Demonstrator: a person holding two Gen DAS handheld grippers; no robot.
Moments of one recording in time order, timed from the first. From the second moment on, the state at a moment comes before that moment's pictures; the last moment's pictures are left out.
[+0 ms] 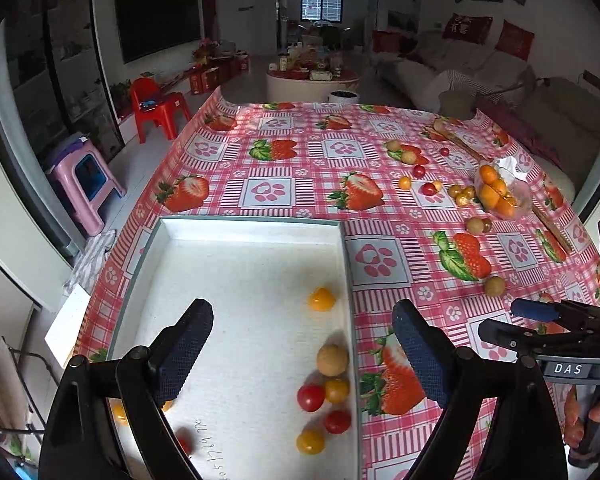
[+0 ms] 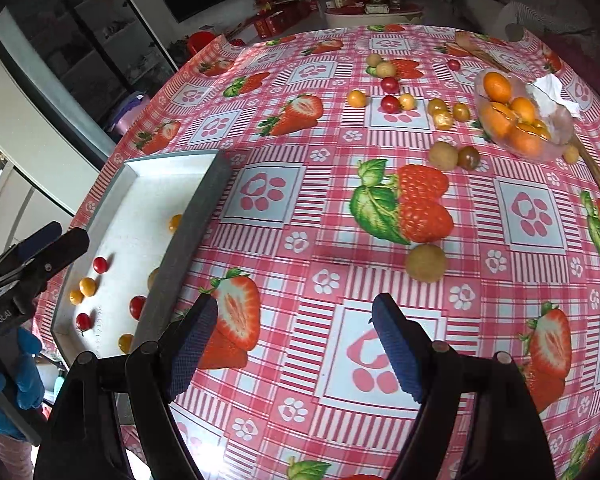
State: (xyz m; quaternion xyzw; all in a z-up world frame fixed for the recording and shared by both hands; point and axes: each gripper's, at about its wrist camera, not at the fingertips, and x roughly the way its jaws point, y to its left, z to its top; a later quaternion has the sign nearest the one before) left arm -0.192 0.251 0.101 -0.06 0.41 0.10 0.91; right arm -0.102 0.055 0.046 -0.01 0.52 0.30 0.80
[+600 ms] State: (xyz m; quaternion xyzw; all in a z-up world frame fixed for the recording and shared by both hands) left arm -0.115 0.112 0.057 -0.03 0.45 0.02 0.89; right arm -0.011 -0.044 0.040 -0.01 0.53 0.19 0.83
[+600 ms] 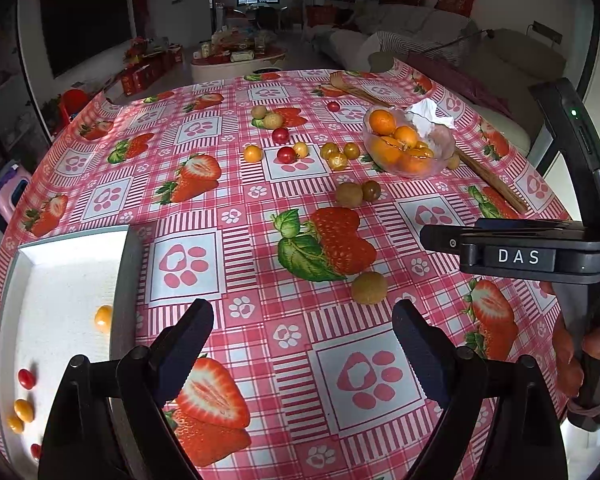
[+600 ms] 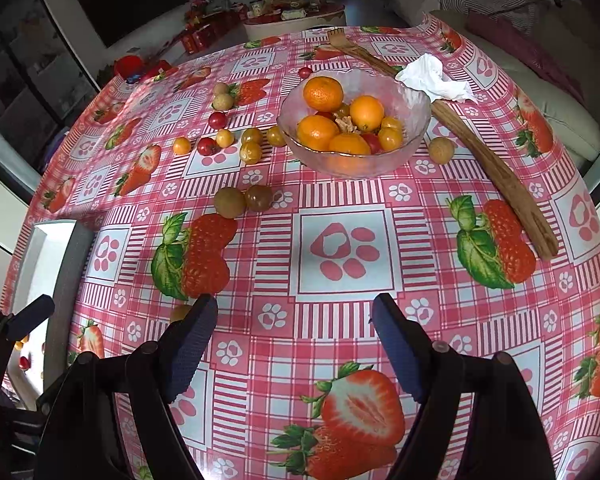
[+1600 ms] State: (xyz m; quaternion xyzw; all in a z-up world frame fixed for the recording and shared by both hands) left arm -0.072 0.086 0.011 -0.03 0.45 0.00 0.89; right arm 0.034 0.002 0.012 -0.05 0.48 0.26 0.83
